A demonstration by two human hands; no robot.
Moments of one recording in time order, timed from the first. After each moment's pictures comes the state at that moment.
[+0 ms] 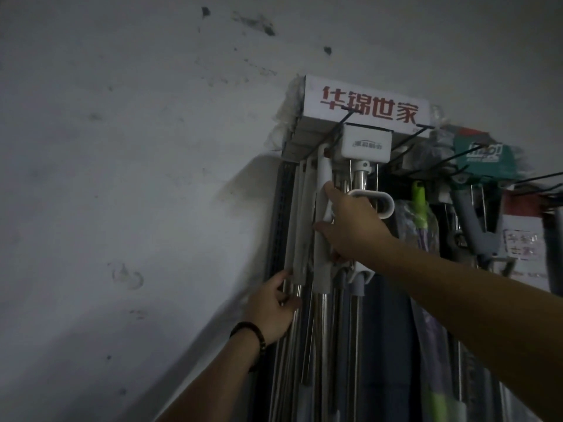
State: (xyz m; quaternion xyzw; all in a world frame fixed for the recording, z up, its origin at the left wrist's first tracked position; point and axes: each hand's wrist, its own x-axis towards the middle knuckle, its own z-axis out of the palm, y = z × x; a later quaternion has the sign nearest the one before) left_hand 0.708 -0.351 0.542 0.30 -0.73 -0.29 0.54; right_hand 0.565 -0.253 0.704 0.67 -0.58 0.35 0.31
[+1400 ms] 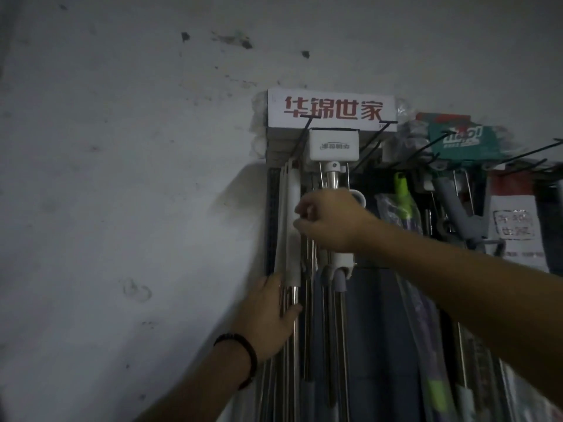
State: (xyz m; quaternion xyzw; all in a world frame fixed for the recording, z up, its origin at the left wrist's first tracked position) left_hand 0.705 -0.278 0.552 0.38 -0.80 -0.01 0.47; right_hand 0.556 -0.192 0.714 0.74 -0.51 0.35 0.25
